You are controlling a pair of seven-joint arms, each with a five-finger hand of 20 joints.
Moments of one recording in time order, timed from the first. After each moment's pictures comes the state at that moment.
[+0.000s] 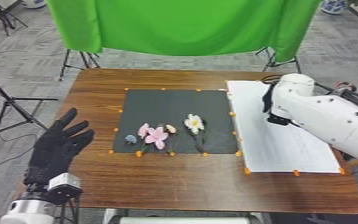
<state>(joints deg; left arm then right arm) 138.4 -49.5 -96.0 -130.4 31.1 17.2 23.2 -31.8 -44.8 17.5 -76.6 -88.7 -14.6 55.6</state>
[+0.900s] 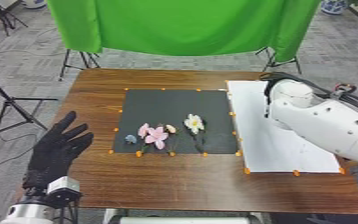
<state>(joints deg) 140.6 -47.8 -95.8 -131.3 29.5 18.6 25.5 -28.9 -41.8 11.0 -83.9 -94.9 -2.5 55.2</state>
